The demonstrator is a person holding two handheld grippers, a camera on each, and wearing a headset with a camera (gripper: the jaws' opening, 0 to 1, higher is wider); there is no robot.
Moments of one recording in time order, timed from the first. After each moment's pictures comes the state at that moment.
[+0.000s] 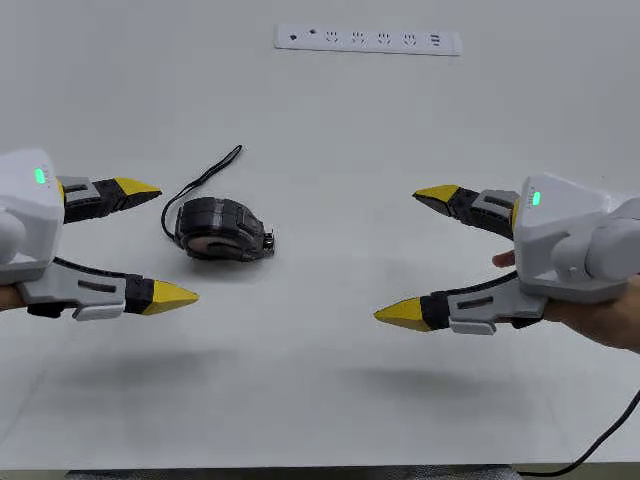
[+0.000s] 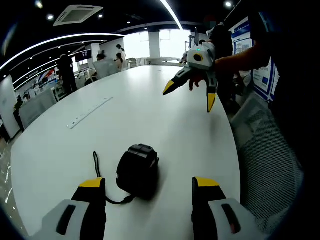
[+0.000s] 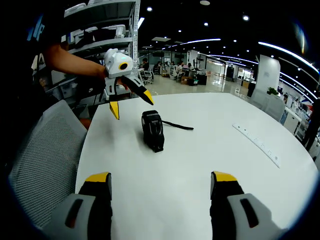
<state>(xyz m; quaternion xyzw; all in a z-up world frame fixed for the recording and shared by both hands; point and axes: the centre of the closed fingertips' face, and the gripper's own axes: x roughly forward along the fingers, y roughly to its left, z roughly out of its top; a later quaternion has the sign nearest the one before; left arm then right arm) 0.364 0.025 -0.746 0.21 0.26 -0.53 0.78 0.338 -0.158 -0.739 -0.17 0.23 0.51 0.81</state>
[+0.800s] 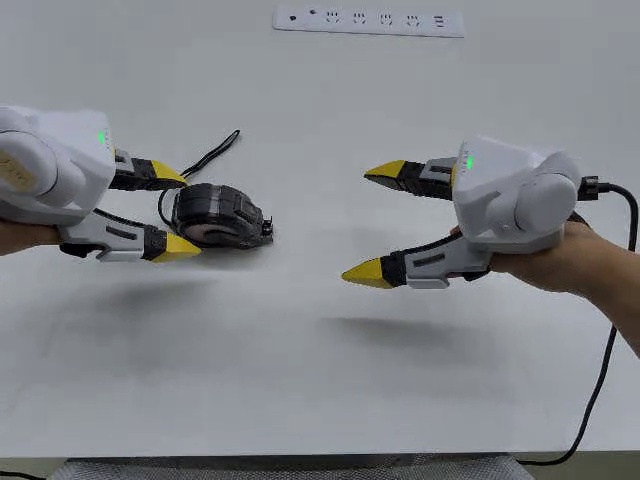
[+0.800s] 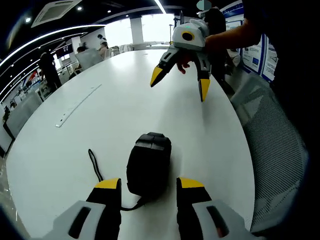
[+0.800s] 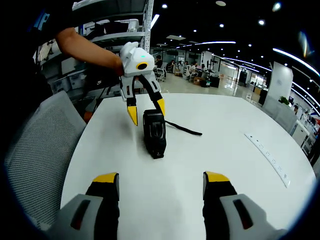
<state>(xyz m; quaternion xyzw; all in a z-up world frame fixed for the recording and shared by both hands) 0.390 0.017 -0.777 0.27 0.29 -0.56 0.72 0.360 -0.126 -0.756 -0.20 0.22 0.55 0.78</state>
